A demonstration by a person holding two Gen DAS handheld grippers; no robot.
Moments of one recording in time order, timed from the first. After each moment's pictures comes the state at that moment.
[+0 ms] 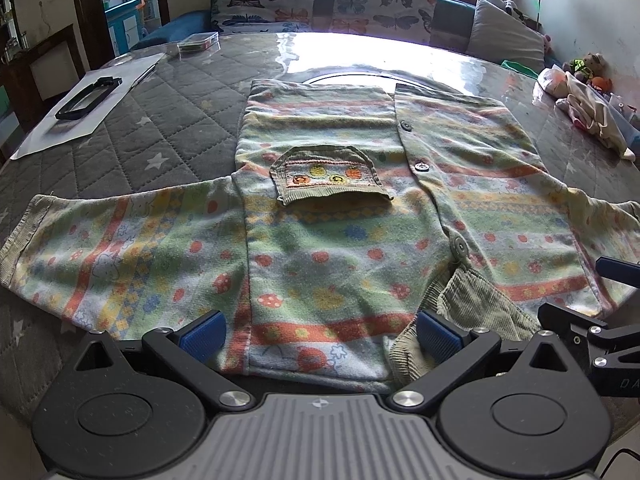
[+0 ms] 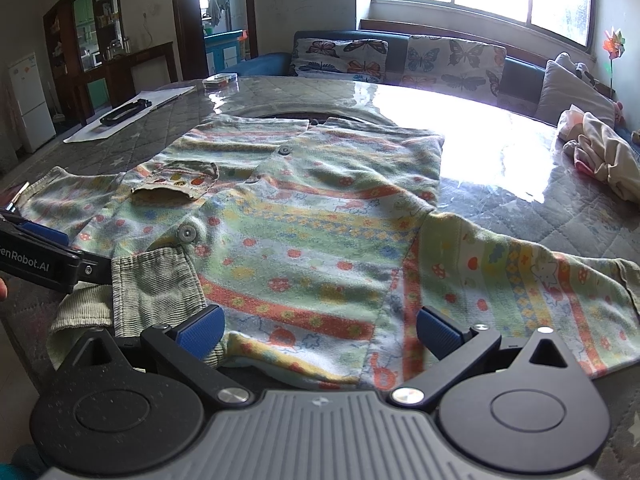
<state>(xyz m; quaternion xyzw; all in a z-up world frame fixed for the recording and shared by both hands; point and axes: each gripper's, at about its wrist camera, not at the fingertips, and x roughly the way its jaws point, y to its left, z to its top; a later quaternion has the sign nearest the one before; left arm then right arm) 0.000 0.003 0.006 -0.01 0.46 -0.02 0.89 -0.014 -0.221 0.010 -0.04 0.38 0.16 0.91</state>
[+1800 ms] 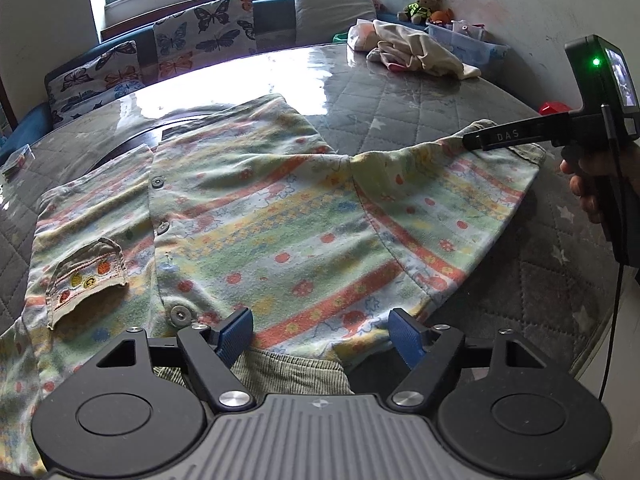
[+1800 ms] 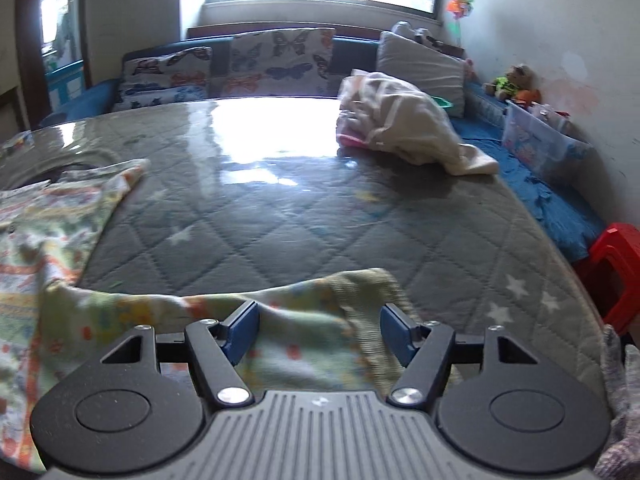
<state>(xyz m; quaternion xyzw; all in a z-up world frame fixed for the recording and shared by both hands) 0.001 -0.129 0.011 0.11 0.42 -0.23 0.87 0.055 -0.409 0.012 0.00 0.37 -0.08 0.92</state>
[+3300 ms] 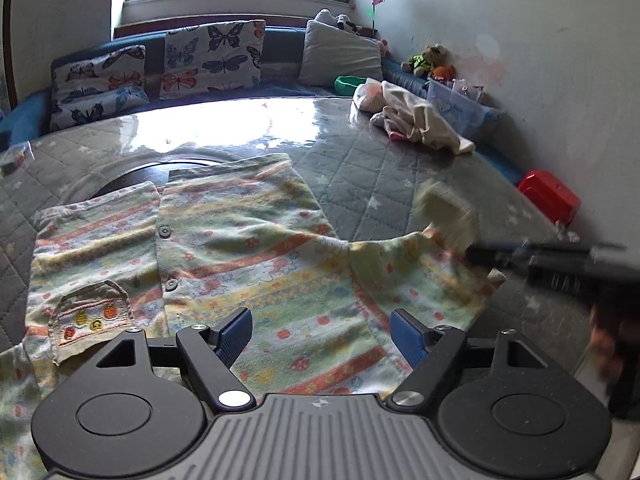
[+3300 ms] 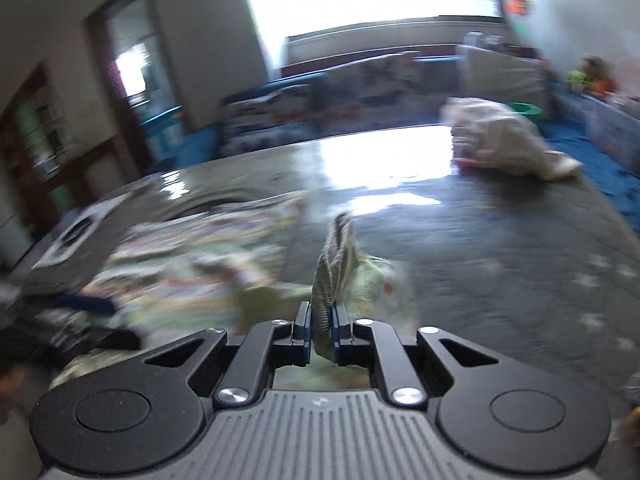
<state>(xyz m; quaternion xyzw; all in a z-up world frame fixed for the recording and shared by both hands) 0.031 -0.108 0.053 0.01 0.40 -0.26 0.88 -0.015 -0.339 0.050 0.08 0.33 0.12 0.93</state>
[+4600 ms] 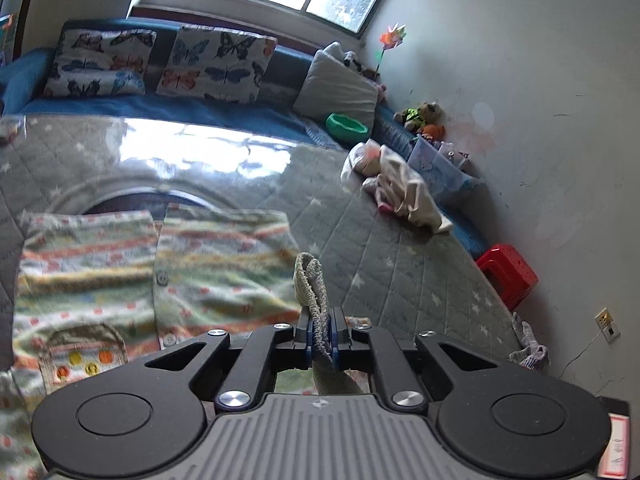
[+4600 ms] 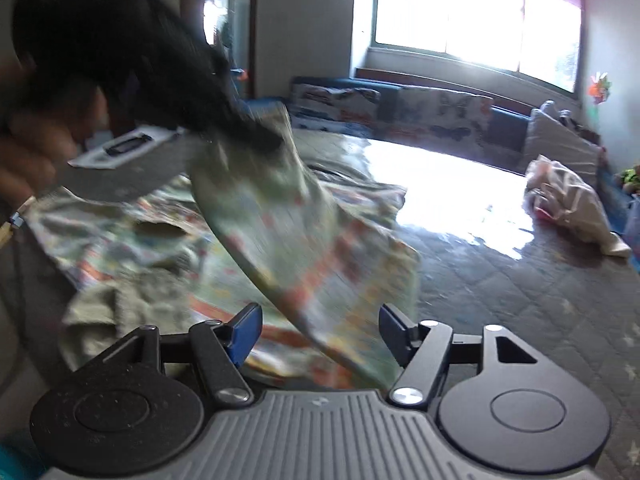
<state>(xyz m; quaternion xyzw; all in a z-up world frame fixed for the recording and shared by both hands) 0.073 -0.071 0.101 -0.10 0.37 -0.28 0.88 -0.048 -0.250 0.032 -0.07 0.31 0.13 0.94</state>
